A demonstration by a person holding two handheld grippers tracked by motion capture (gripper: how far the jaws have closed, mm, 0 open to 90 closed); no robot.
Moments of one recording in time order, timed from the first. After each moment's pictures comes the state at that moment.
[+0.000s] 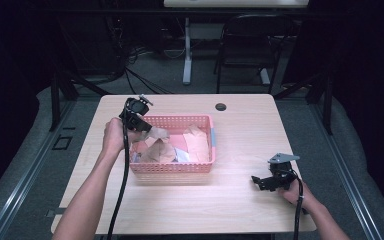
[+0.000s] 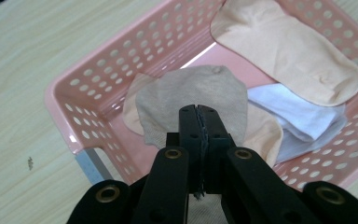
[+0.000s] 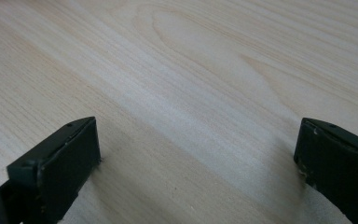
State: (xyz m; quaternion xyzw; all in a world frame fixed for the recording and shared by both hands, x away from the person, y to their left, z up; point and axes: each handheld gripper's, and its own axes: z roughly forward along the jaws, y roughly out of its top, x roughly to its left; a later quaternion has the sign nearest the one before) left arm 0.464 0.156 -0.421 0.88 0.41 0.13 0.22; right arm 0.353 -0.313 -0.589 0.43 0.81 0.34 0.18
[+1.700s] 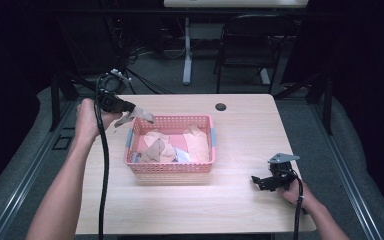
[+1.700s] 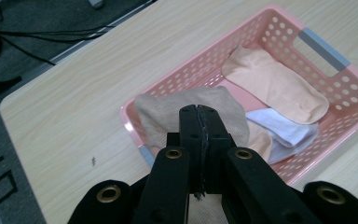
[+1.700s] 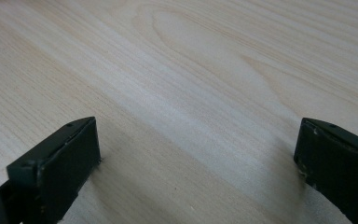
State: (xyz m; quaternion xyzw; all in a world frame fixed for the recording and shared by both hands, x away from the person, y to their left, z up) left arm 0.441 0.198 -0.333 0.85 0.41 0.17 0.27; right arm 0.354 -0.313 -0.589 0.43 0.82 0.34 0.18
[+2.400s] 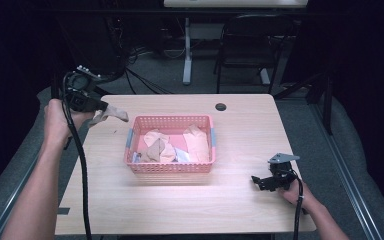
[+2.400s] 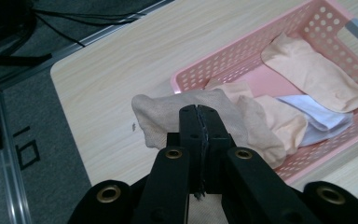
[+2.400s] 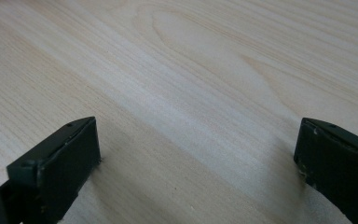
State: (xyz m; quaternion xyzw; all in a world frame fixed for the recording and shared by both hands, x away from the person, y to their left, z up) left arm 0.428 0.259 -0.320 0.83 0.46 0.19 0.25; right arm 0.353 -0.313 -0.589 0.43 0.81 0.34 0.18
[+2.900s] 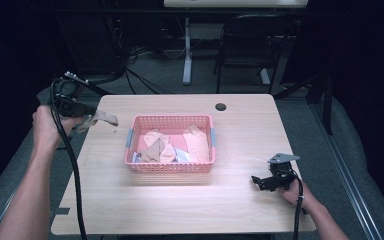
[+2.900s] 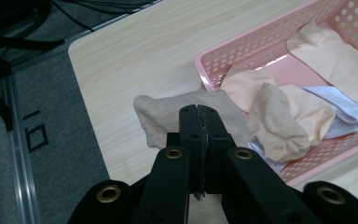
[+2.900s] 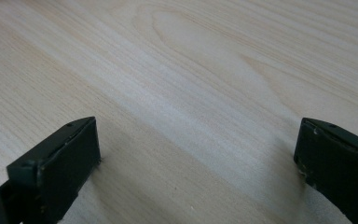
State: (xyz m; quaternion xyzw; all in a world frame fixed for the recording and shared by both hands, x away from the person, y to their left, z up) left arm 0.424 0.286 -0.336 0.81 0.49 0.20 0.24; right arm 0.353 -0.313 -0.589 0.43 0.81 0.34 0.18
